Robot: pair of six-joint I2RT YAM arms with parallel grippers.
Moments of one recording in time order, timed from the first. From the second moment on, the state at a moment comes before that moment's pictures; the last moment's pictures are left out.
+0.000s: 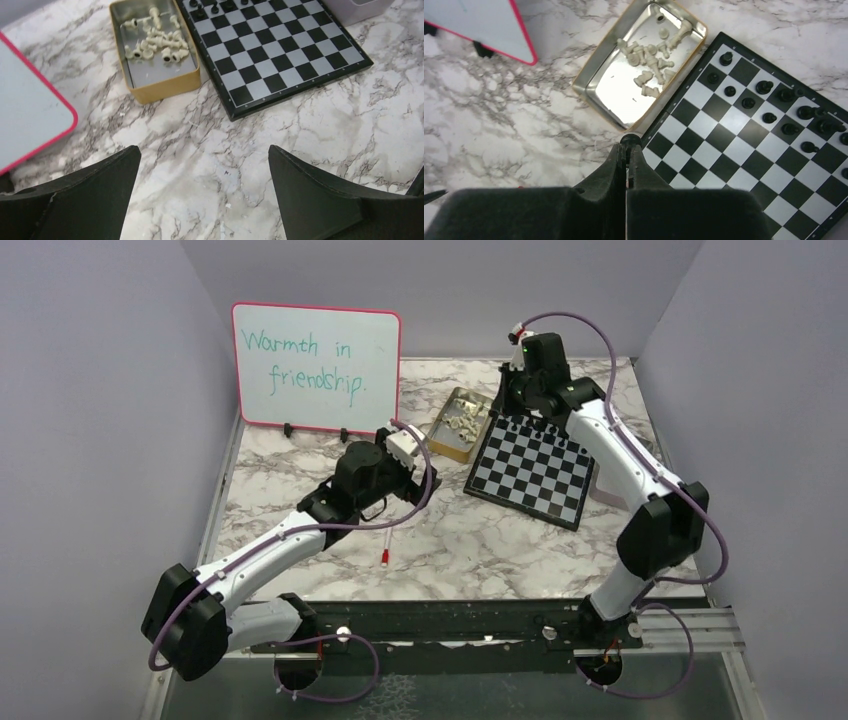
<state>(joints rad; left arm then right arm) -0.72 1.15 0.76 0.12 0.11 0.03 0.39 1.63 1.57 -0.57 -0.04 0.24</state>
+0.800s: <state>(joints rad) -0.67 1.01 0.68 -0.08 0.10 -0.05 0.20 2.18 2.04 -0.82 0.06 0.16</state>
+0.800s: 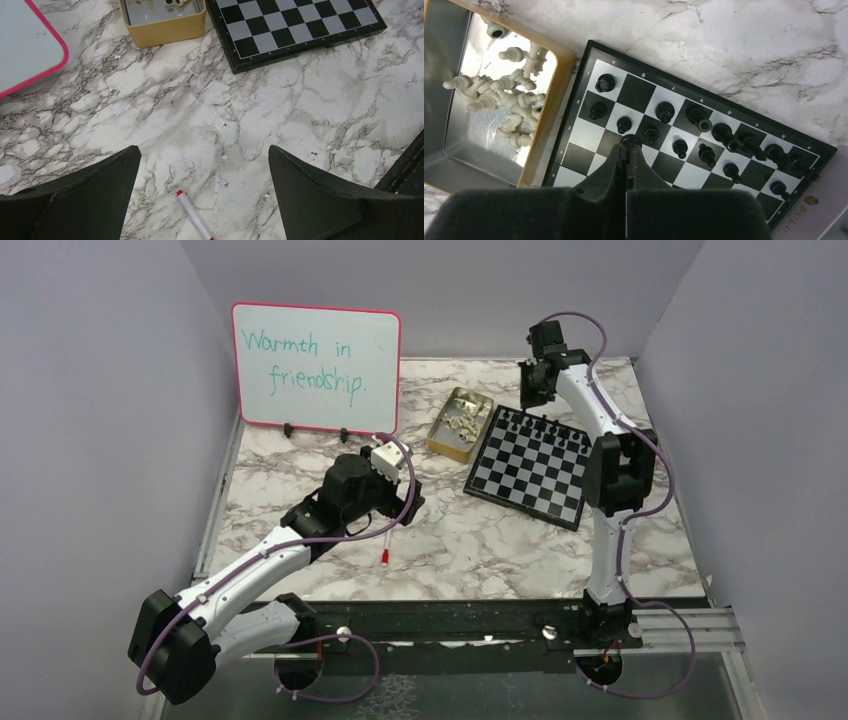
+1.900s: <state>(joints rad) -0.67 1.00 0.67 -0.07 0.10 -0.04 0.18 2.40 2.23 -0.86 0.06 0.14</state>
